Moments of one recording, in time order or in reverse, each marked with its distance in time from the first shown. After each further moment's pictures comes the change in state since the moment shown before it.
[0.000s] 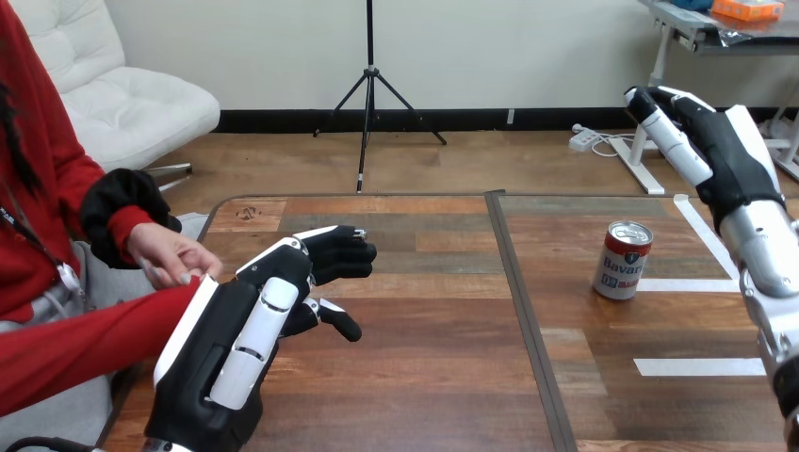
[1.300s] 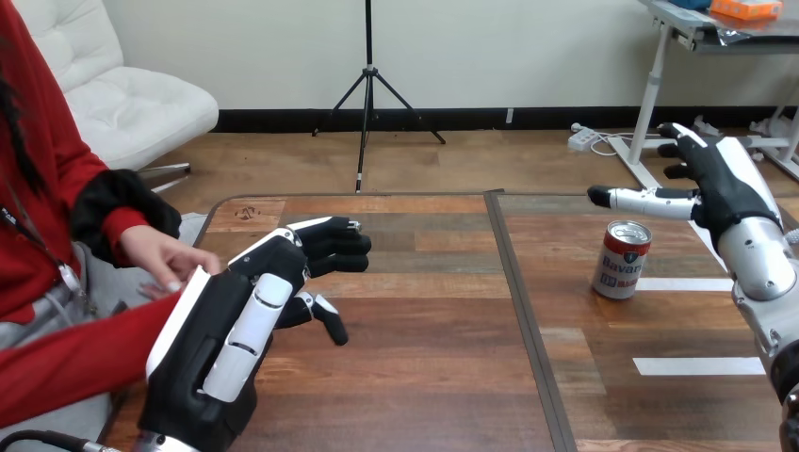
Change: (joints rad) left arm -0.017 0.001 0.019 0.000 -0.010 0.000 -0.003; right arm -0.090 -0.012 0.095 0.235 -0.095 0.046 -0.063
